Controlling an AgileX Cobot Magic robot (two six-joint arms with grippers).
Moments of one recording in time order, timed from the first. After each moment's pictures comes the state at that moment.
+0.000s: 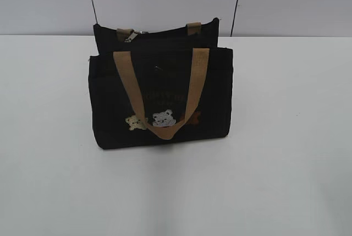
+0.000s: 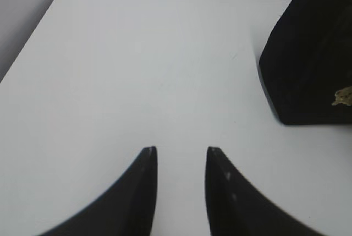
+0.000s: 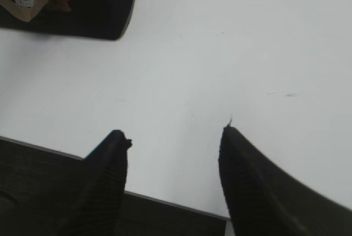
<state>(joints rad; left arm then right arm) 0.01 -0.01 -0.54 -0.06 1.07 0.01 0.07 0.01 -0.47 0.19 1.10 -0.23</state>
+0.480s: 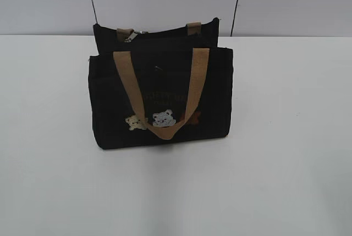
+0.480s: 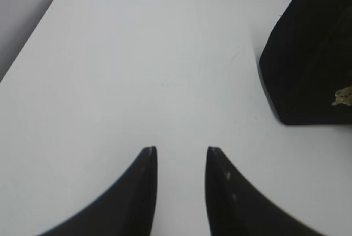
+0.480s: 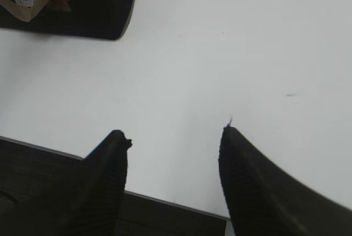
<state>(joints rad) 0.01 -0.01 -0.54 -0.06 1.07 0.01 0.07 0.01 -0.47 0.19 1.10 -0.23</state>
